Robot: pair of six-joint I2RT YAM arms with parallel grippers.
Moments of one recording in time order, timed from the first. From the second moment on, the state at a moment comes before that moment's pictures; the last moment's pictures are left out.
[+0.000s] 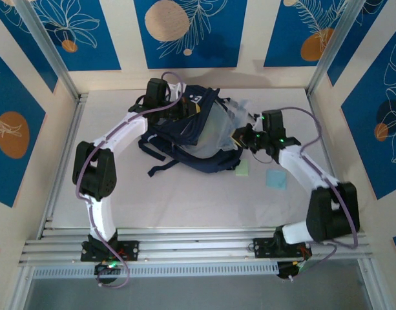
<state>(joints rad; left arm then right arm) -0.41 1.94 1.64 -0.22 0.69 -0.66 0.22 1.45 0.98 -0.21 -0.53 0.89</state>
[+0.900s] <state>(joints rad) -0.39 1.90 1.56 -0.11 0.62 -0.77 0.49 2.28 1.56 0.27 -0.70 1.22</state>
